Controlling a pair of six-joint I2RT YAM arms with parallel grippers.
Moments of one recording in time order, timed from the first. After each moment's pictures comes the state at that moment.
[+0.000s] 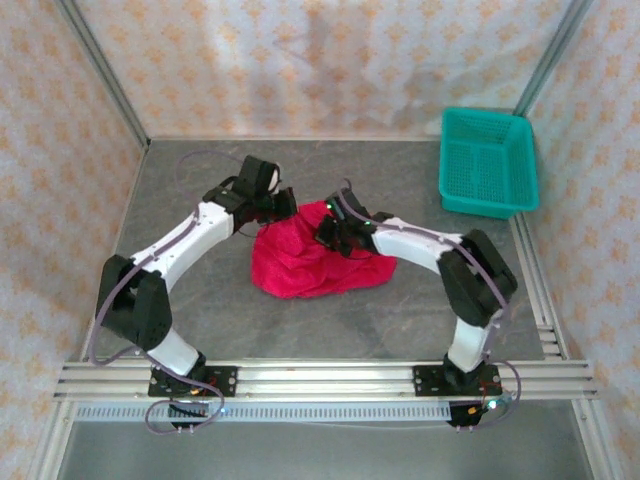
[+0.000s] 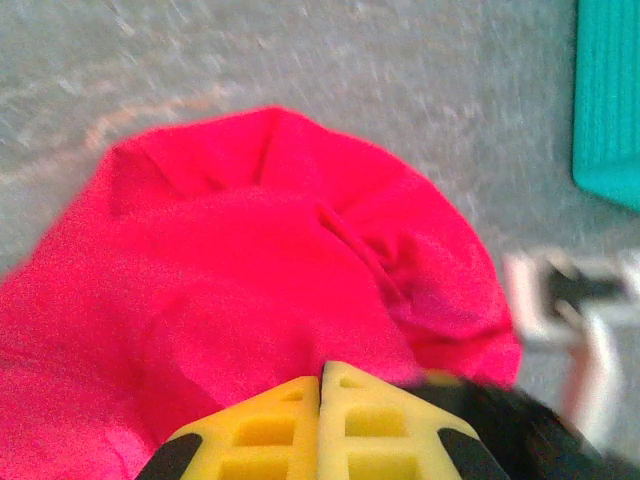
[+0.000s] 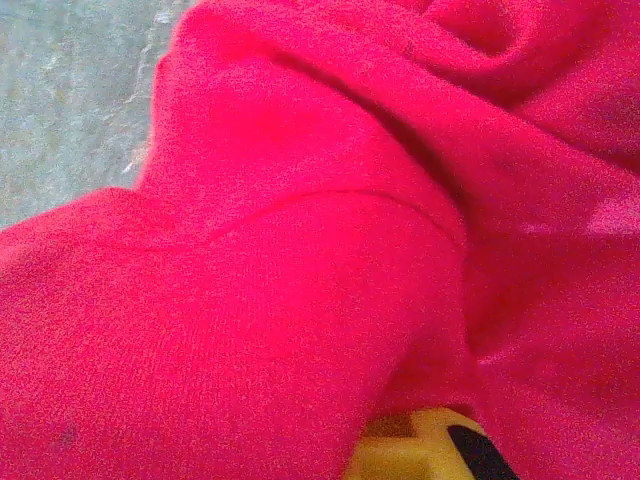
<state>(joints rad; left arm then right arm) -0.37 1.60 1.28 -0.54 0.19 -0.64 0.69 1.75 1.16 -0.29 -0.16 1.05</state>
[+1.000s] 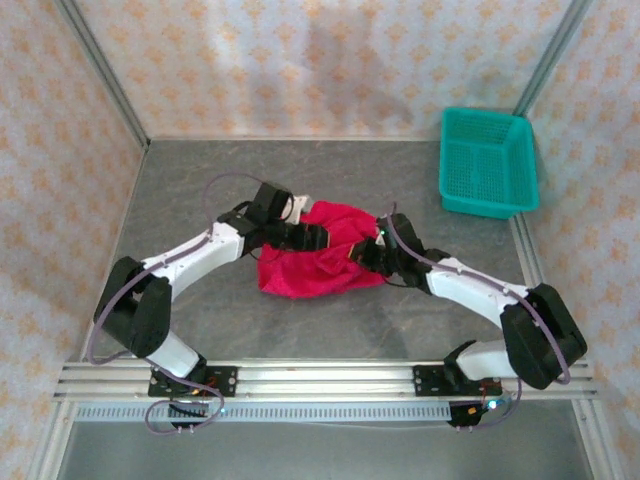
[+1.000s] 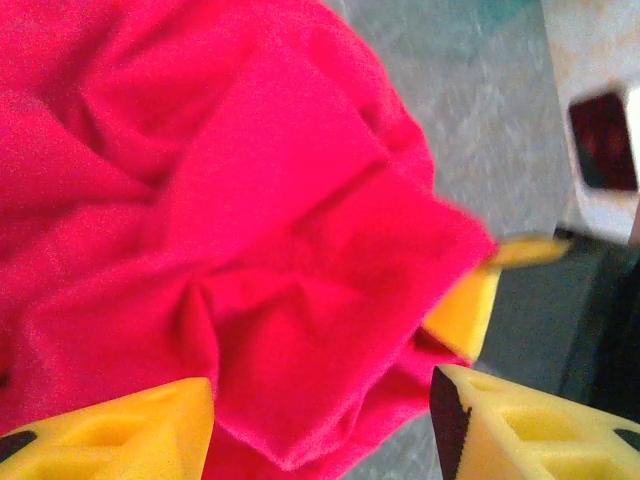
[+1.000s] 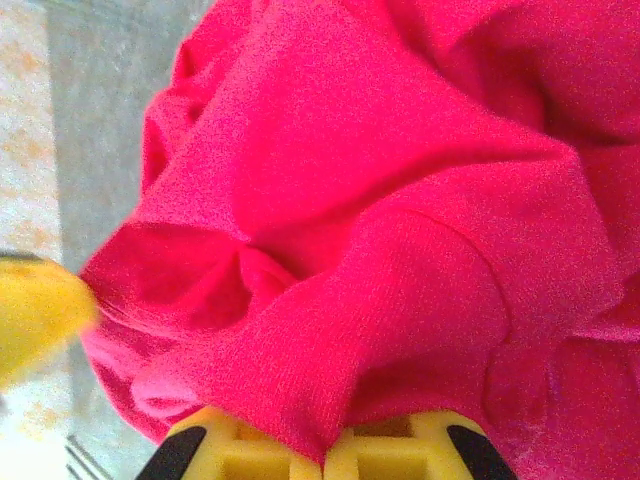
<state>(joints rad) -0.50 1.56 1.05 -0.38 0.49 -0.51 0.56 1.34 0.69 -0.08 -0.27 0.95</state>
